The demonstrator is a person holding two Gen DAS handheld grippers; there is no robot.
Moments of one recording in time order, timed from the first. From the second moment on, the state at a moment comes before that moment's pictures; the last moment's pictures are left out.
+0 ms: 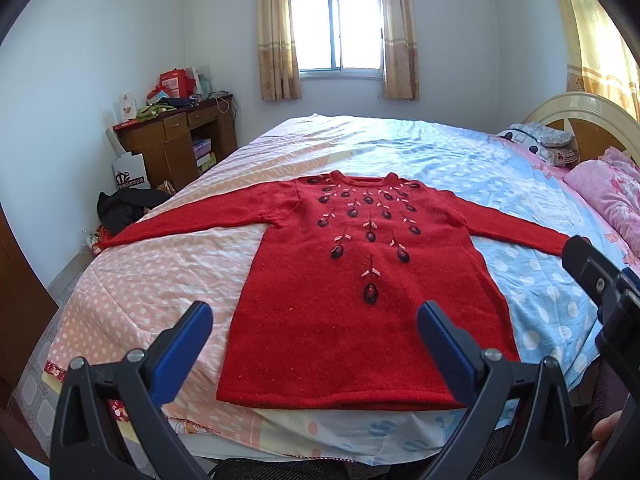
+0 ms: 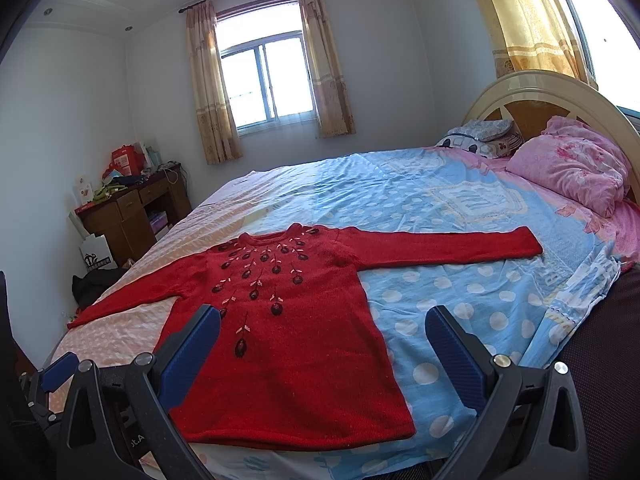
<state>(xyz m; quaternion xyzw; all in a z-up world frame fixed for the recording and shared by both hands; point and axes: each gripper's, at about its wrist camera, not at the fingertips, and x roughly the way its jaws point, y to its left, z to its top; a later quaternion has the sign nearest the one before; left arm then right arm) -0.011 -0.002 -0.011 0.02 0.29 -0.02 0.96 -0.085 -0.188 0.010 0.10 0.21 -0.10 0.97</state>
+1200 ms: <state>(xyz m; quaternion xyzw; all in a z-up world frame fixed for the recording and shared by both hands) 0.042 -0.026 -0.032 0.04 0.32 -0.06 0.94 -0.041 -0.228 0.000 0.08 0.25 -0.17 0.95</state>
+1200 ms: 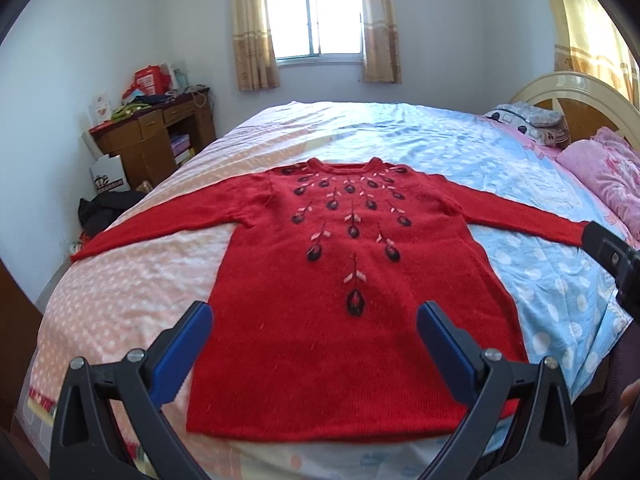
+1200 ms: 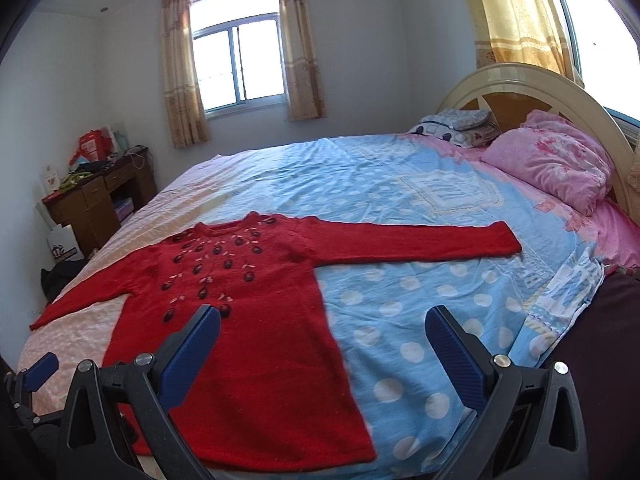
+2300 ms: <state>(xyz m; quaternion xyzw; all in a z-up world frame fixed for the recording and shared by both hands) 0.227 -0.025 -0.122 0.03 0.40 -0.06 0.91 0.089 -0.616 -0.098 0.27 0.32 -0.39 0.82</state>
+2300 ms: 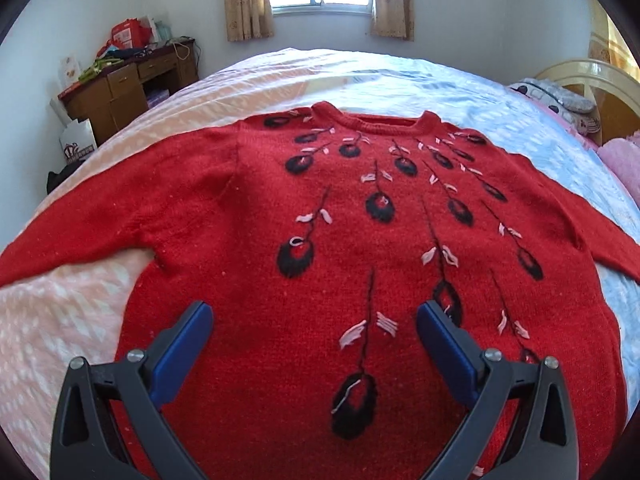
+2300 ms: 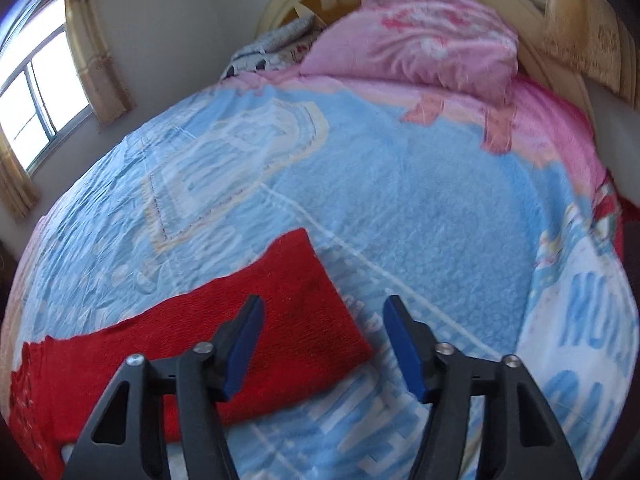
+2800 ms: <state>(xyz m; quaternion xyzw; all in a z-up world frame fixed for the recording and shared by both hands) 0.227 -0.021 -0.126 0.01 0.38 -0.07 0.92 0.109 -0.594 -0.098 0.17 0.36 -0.39 0.83</state>
